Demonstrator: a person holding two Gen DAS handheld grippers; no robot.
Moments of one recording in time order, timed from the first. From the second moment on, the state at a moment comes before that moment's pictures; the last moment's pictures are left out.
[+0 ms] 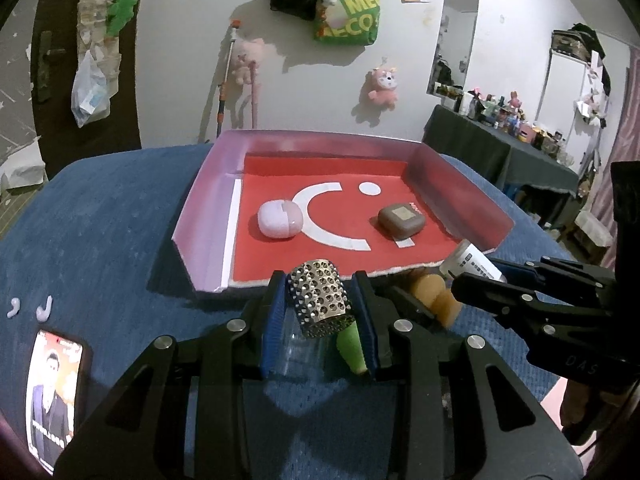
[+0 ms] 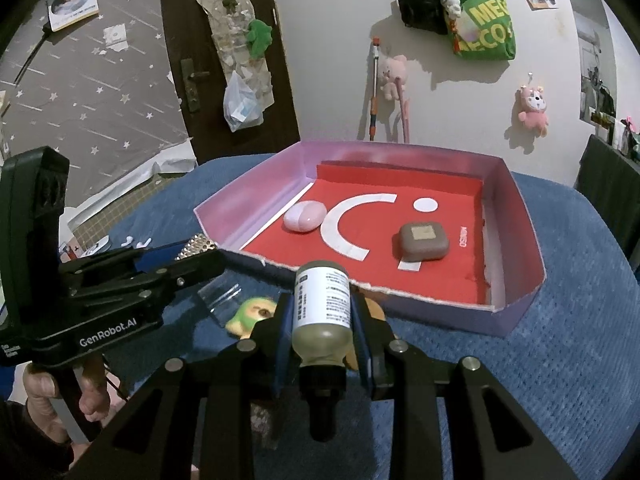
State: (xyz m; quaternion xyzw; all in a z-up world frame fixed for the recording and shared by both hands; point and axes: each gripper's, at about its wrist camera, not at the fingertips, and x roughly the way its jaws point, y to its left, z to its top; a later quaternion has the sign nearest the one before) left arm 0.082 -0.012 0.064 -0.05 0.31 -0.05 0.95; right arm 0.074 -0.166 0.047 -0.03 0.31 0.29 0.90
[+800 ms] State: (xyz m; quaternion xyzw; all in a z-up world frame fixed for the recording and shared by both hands) left arm 0.149 -0.003 0.058 -0.06 0.36 -0.06 0.93; right arm 0.141 -0.173 0.044 -0.01 0.36 0.27 0.89
